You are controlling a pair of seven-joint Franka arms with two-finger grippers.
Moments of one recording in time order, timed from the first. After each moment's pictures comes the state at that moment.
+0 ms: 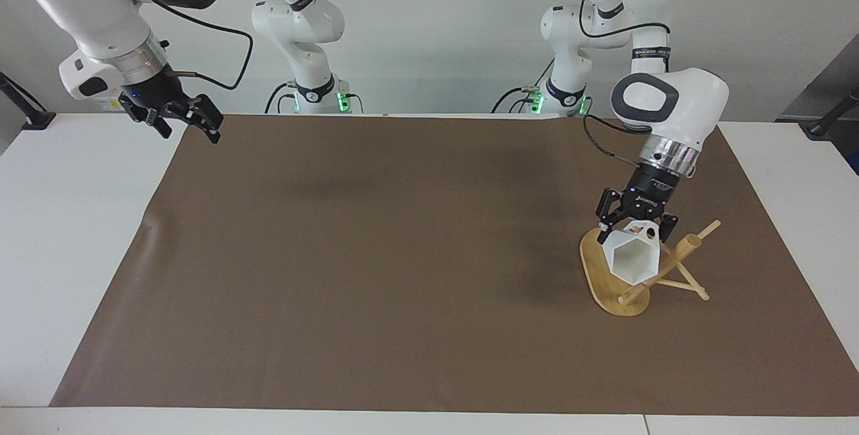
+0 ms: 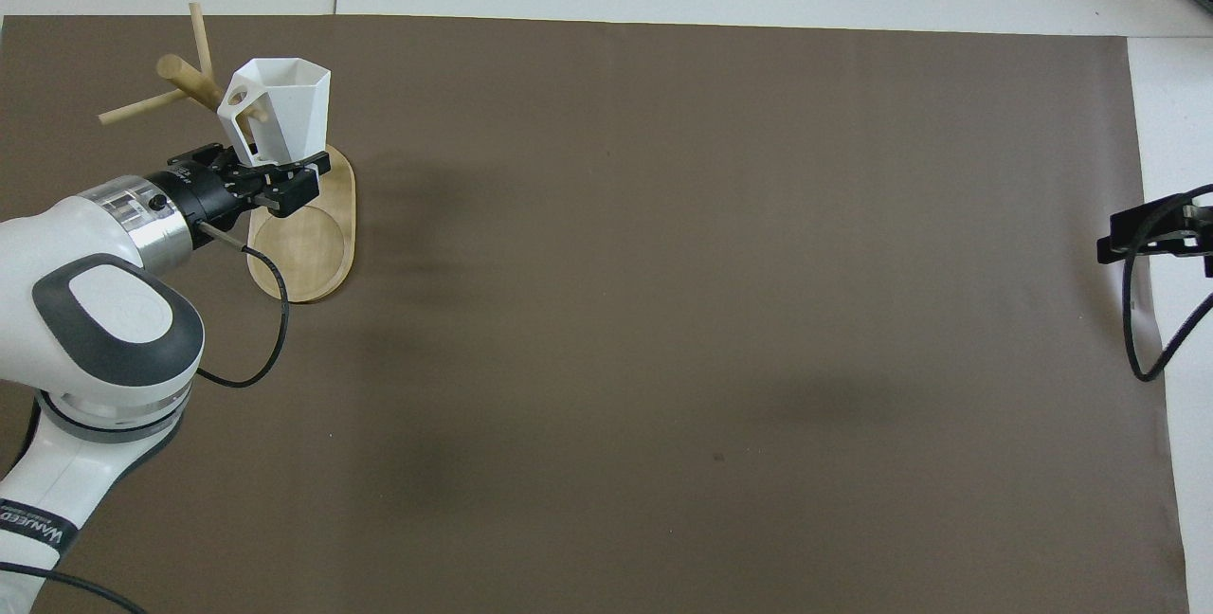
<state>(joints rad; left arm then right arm) -0.18 0.07 0.01 -2.14 -1.06 2.78 -2.12 -0.09 0.03 -0.05 -1.56 0.00 1.52 0.01</state>
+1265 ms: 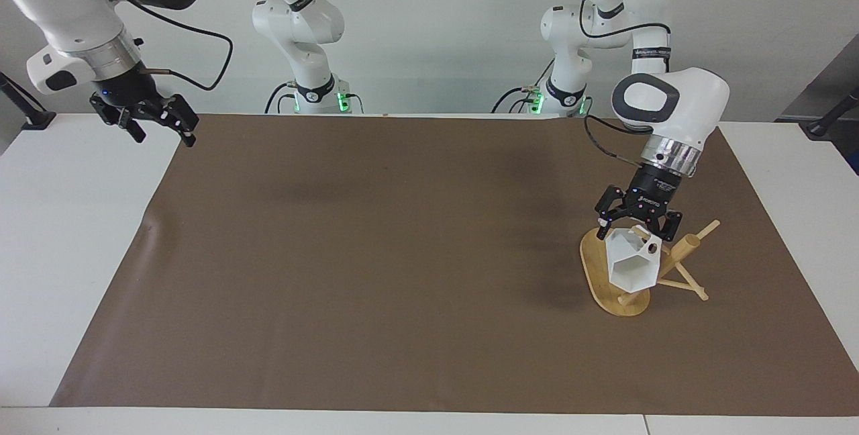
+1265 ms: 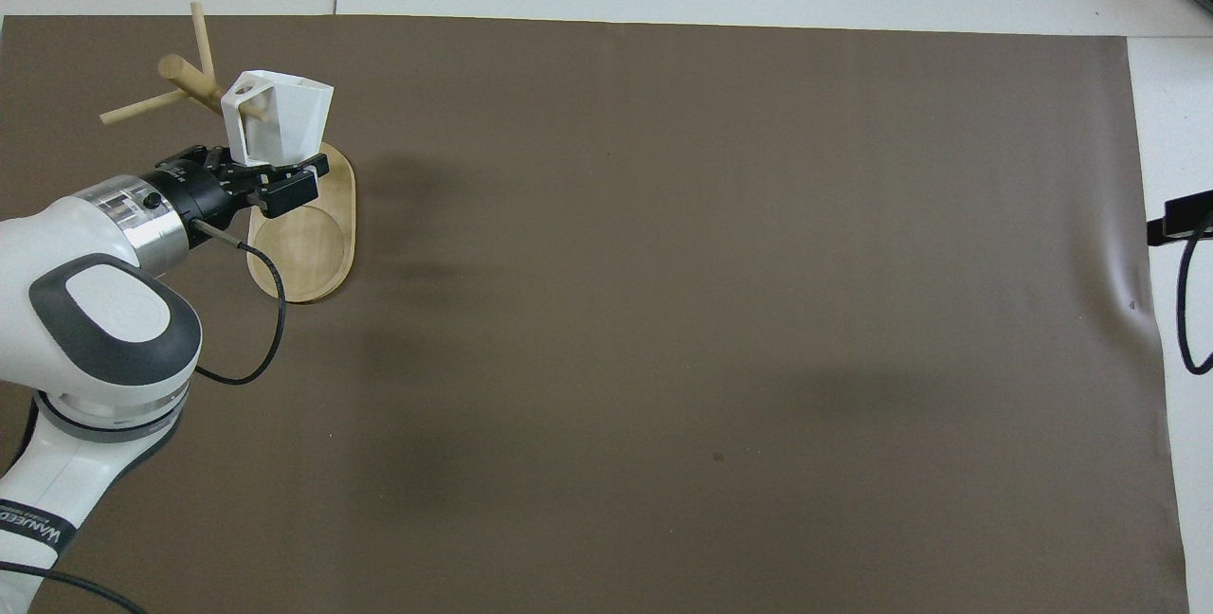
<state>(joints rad) -0.16 0.07 0.01 -2.14 -1.01 2.72 -2.14 -0.14 0.03 -0.06 -1.56 0.00 1.60 -0.09</state>
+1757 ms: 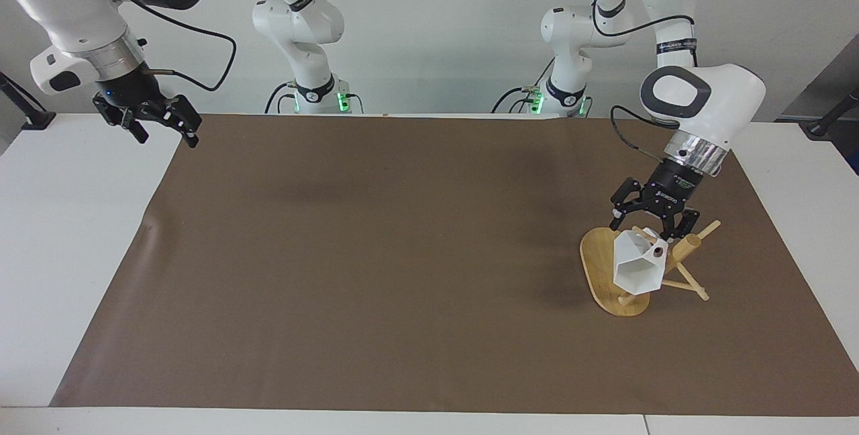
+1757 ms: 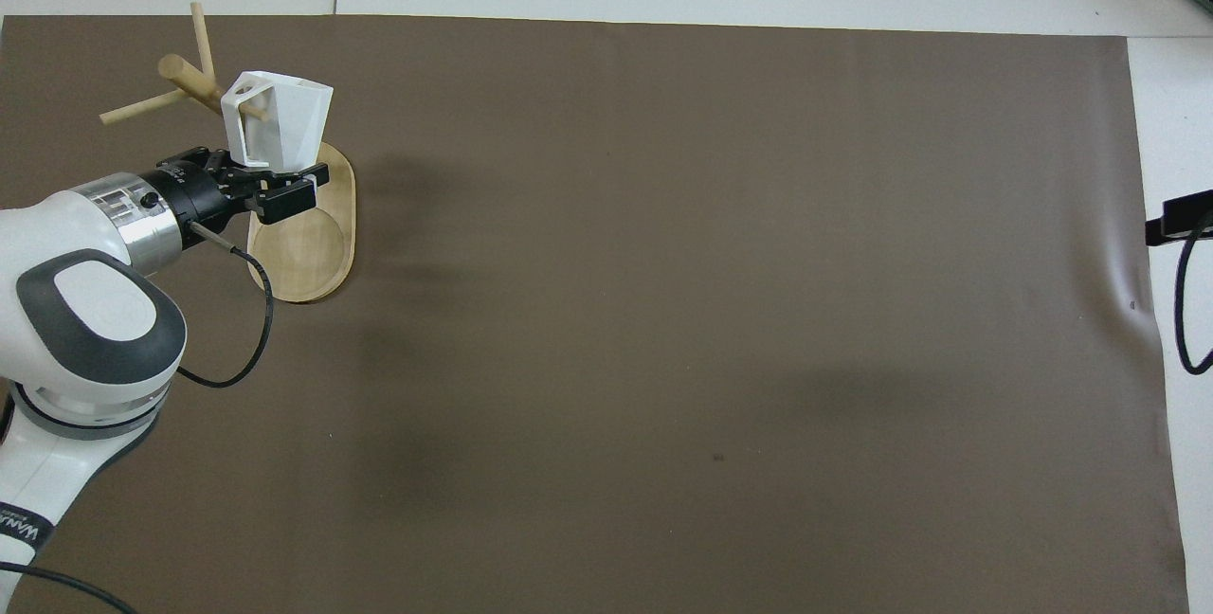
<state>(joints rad) -0.08 0.02 0.02 -2.11 -0.89 2.56 -2.14 -0.14 0.03 -0.03 -1.56 0.00 1.60 -0.07</state>
